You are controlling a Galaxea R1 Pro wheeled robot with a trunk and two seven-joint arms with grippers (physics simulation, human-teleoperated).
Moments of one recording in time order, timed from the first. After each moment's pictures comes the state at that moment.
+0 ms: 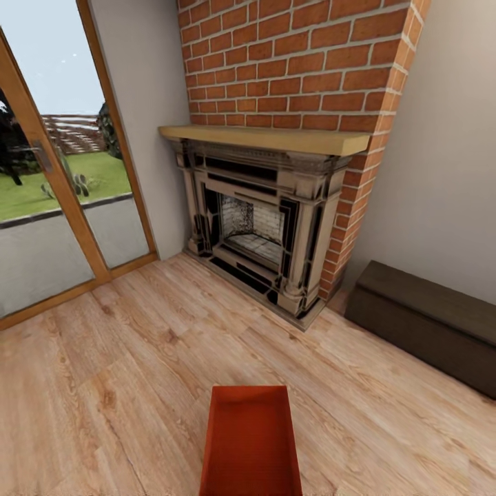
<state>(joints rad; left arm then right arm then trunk) -0.18 0.03 -0.16 -0.01 0.33 -0.09 0.02 -0.09 -0.01 0.21 0.03 -0.18 -0.24 -0.10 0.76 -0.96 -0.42</state>
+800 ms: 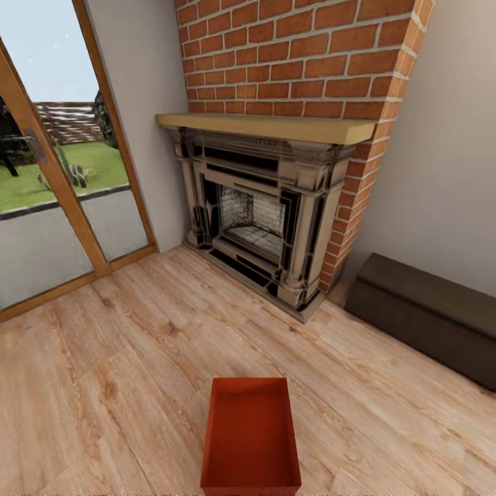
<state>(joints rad) -0.18 0.03 -0.16 -0.01 0.33 -0.09 0.02 -0.09 0.00 0.22 0.03 -0.17 -0.23 -0.10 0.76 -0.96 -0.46</state>
